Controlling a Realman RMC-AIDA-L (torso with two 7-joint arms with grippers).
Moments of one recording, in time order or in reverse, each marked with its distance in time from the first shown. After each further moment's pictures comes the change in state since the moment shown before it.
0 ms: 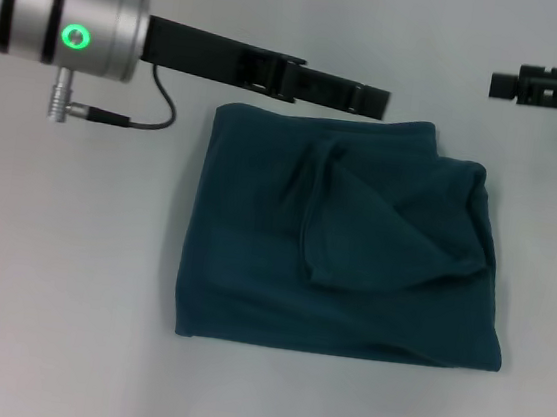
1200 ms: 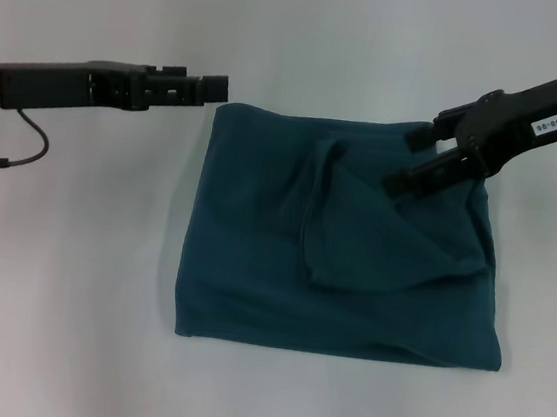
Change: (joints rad) left arm 0.211 0.017 -0.200 0.056 0.000 -0.066 0.273; right arm 0.093 0.089 -0.490 -0.389 -0.061 -0.184 0.256
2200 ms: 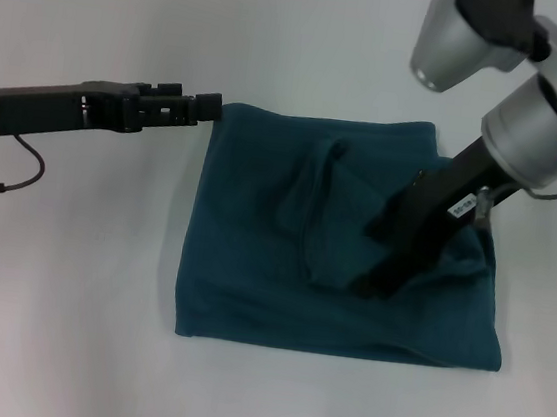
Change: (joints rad) left arm 0.048 -0.019 -0.013 0.003 -0.022 0.021 0.041; right arm 0.046 0.054 -0.425 -0.090 -0.117 0.028 0.144
